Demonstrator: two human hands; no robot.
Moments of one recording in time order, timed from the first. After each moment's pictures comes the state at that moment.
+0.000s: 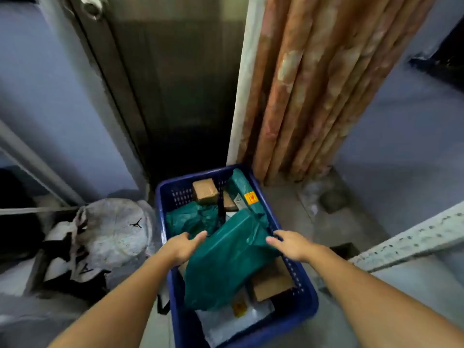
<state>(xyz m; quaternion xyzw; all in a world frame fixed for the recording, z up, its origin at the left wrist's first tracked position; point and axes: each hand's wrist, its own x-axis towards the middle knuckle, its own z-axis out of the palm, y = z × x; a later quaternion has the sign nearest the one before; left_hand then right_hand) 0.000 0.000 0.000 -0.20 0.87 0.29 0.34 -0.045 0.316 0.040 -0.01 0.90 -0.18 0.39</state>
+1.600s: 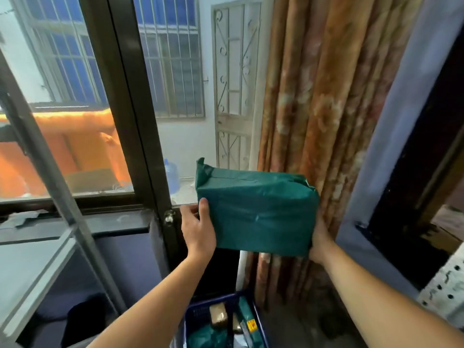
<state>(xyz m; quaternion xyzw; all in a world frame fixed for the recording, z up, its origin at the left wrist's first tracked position) -0.032 0.083 0.699 -0.22 0.71 0.60 -0.31 -0.114 0.325 0.677 0.09 0.57 -0.80 0.16</state>
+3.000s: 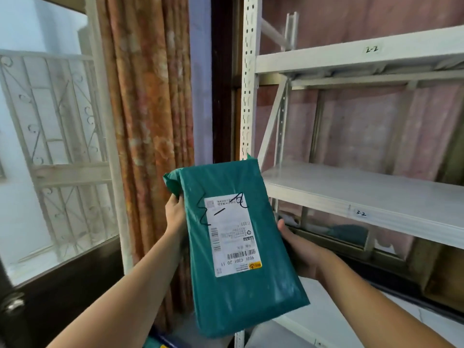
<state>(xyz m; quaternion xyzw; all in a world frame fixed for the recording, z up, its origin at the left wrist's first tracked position) 0.086 0.200 0.800 0.12 0.58 0.81 0.03 0.334 0.378 0.809 0.13 0.63 -0.76 0.02</state>
